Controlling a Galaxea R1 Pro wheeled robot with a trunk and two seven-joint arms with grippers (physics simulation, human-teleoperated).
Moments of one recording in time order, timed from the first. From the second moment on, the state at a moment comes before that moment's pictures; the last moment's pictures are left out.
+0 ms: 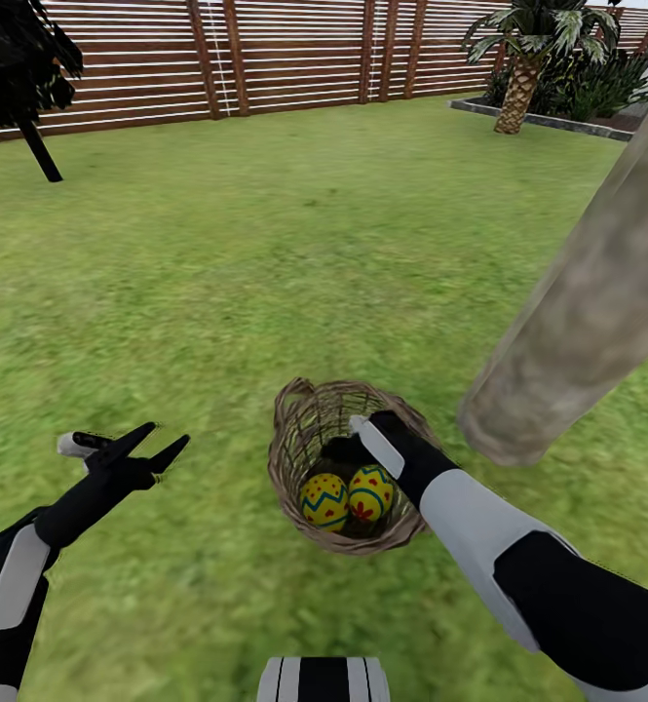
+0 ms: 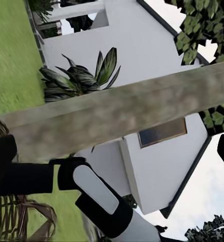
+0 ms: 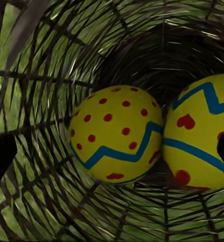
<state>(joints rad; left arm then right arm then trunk) -0.42 0.19 0.35 -1.31 0.95 1.00 -1.09 -1.10 0.17 0.50 -0.47 -0.74 0.74 -0.24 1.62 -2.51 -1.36</state>
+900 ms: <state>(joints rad) -0.42 0.23 0.55 -1.29 0.94 0.99 -1.19 -1.10 0.17 0.49 -0.46 -0.75 0.69 -0.23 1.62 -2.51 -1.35</state>
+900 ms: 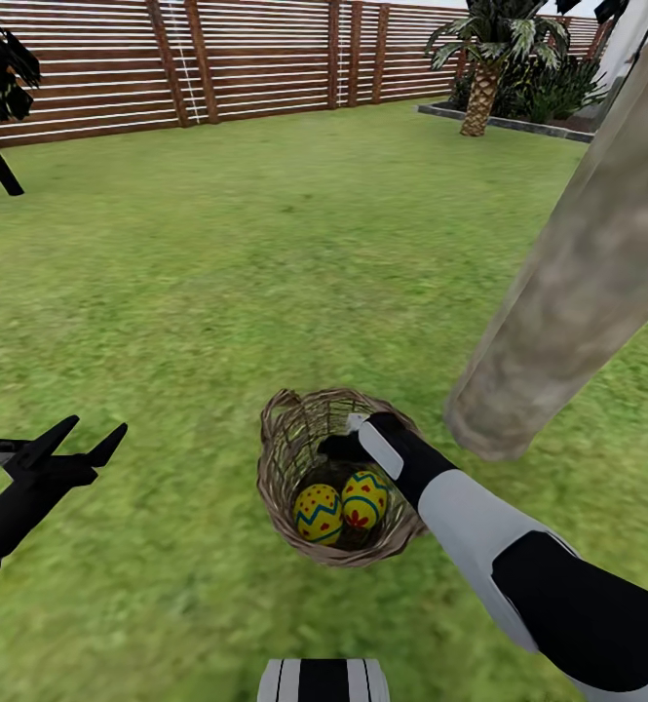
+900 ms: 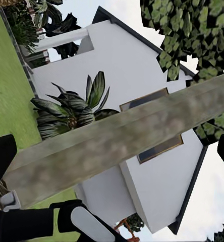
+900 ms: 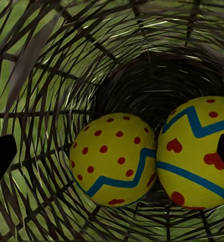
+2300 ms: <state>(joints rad) -0.37 0.22 0.65 -1.28 0.95 0.99 -1.19 -1.04 0.17 0.49 -0.45 -0.92 0.67 -0.49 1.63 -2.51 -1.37</state>
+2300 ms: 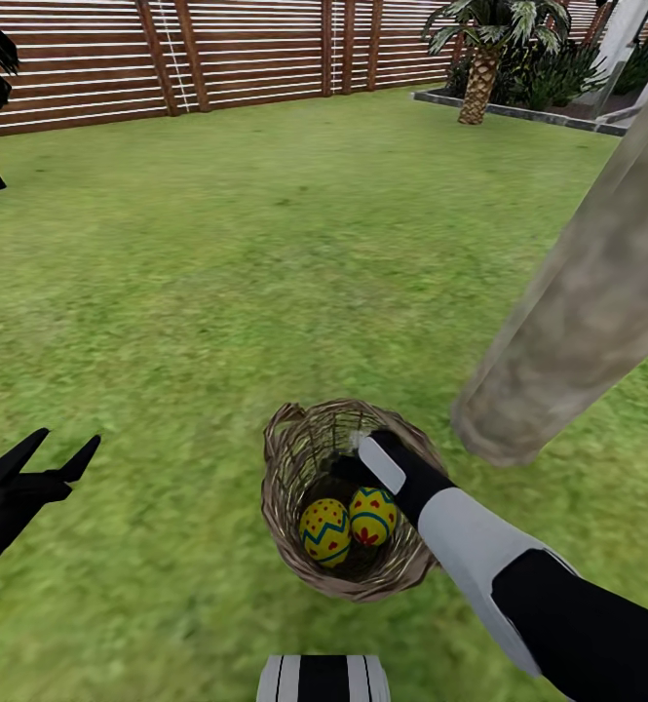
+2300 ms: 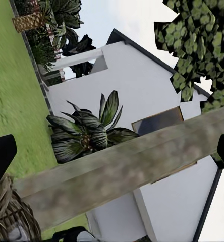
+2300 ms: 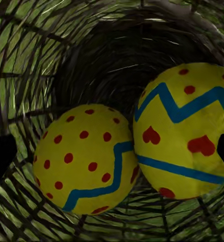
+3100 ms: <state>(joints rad) -0.37 0.22 0.65 -1.28 0.95 0.99 -1.19 -1.04 0.17 0.50 -0.45 -0.98 0.56 -0.67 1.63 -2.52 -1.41</state>
